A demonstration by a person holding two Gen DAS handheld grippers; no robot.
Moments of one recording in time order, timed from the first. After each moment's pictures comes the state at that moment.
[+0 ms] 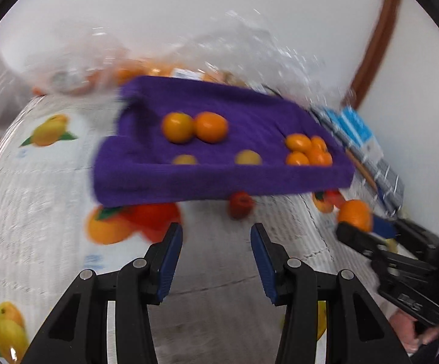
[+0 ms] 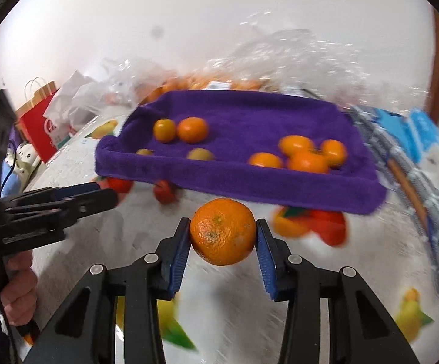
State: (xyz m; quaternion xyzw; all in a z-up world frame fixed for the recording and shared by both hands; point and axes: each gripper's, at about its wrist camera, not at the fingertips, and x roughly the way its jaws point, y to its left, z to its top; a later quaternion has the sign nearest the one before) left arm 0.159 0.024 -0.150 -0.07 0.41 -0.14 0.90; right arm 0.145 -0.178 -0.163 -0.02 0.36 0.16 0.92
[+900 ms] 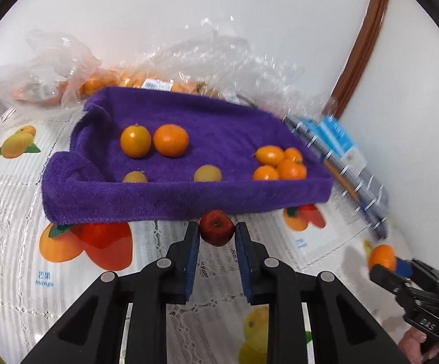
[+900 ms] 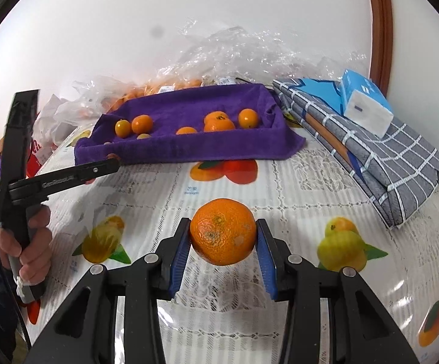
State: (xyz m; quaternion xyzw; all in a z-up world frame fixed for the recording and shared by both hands) left arm 0.160 0.009 -0.147 -0.11 0.37 -0.18 0.91; right arm 0.098 -0.251 -0.165 0.03 0.36 0.10 0.93
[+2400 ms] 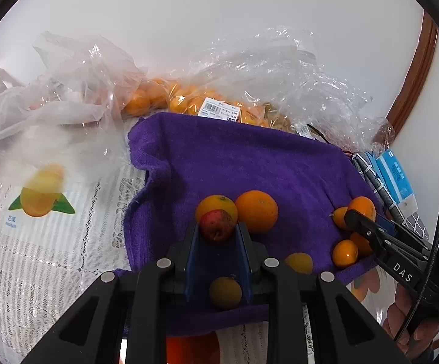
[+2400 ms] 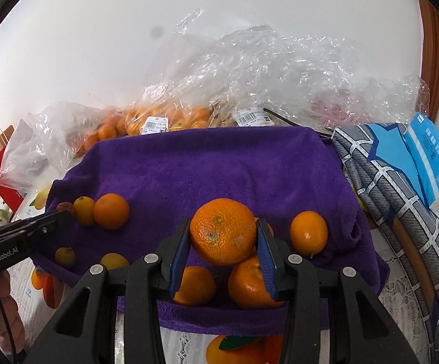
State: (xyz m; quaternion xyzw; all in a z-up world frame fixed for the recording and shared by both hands) left arm 0.258 0.048 -0.141 -0.10 0.40 -0.08 0.91; right arm 0.283 -0.188 -0.164 0.02 0.35 0.11 0.93
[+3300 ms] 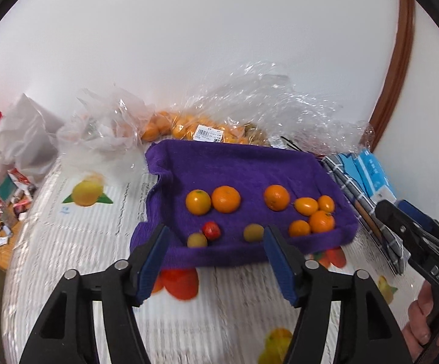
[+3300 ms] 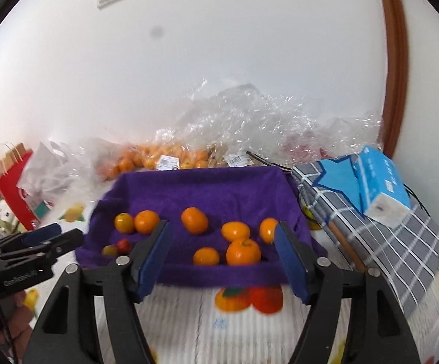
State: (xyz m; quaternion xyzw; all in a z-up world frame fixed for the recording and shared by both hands) left arm 0.162 0.030 -0.063 -0.07 0.36 -0.05 0.93; right arm 0.169 -0.213 -0.076 0.03 0.28 0.07 0.96
